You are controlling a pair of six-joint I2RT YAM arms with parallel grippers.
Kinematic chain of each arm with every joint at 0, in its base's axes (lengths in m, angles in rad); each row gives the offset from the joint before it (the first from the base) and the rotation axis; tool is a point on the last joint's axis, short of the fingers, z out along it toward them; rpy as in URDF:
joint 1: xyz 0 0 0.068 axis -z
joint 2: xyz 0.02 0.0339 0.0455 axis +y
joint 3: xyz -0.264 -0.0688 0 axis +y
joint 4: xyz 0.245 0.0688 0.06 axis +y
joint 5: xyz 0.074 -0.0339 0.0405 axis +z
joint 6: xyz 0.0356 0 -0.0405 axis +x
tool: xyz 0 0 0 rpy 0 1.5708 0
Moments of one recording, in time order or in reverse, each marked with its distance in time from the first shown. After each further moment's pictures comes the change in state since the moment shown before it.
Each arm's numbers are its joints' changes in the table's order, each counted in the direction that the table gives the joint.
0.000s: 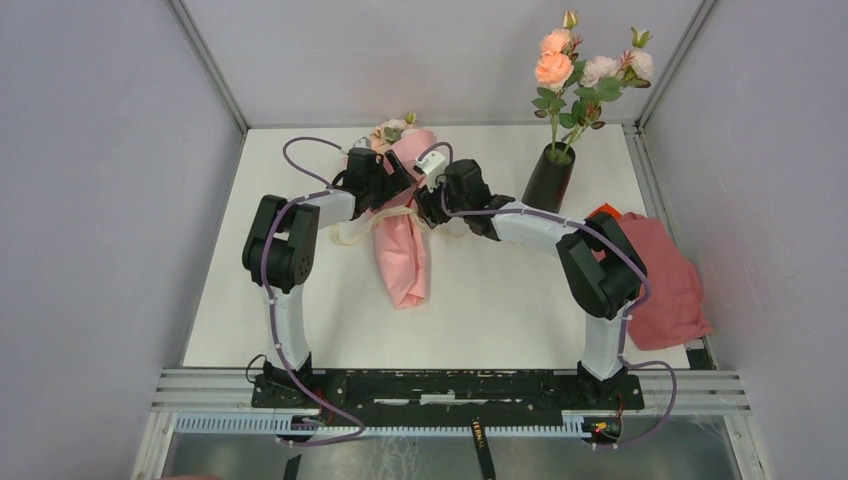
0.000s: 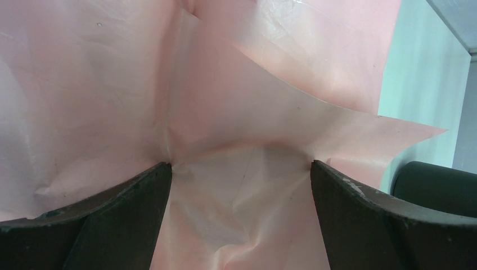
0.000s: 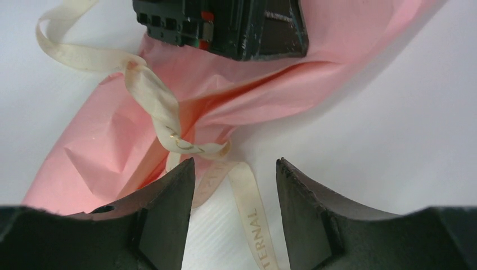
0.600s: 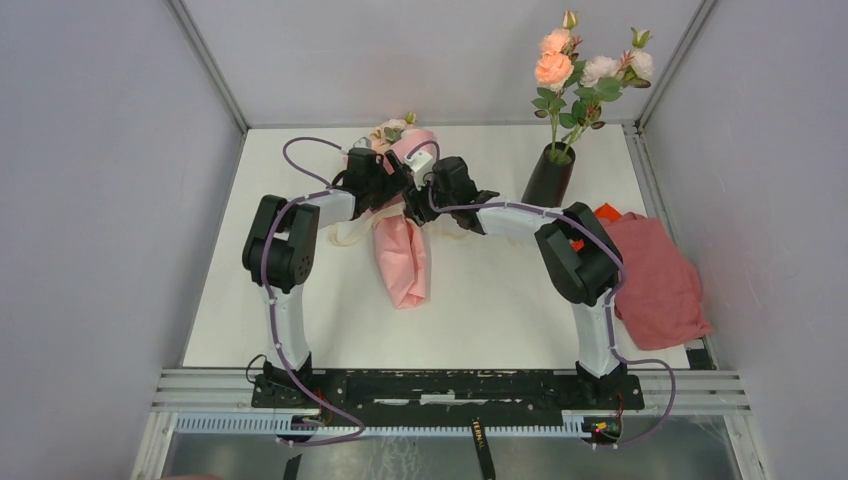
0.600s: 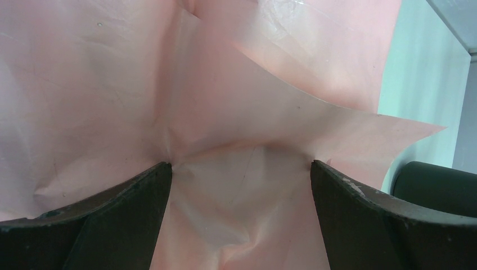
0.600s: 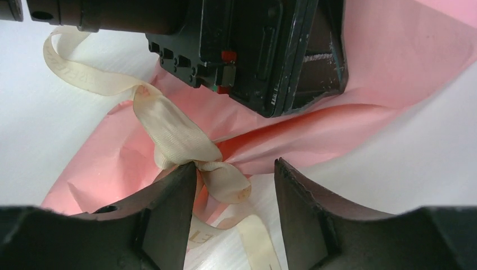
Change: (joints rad) left arm -0.002 0.000 0.000 0.000 0.000 0.000; right arm -0.008 0.150 -0.144 -0.011 0.085 0.029
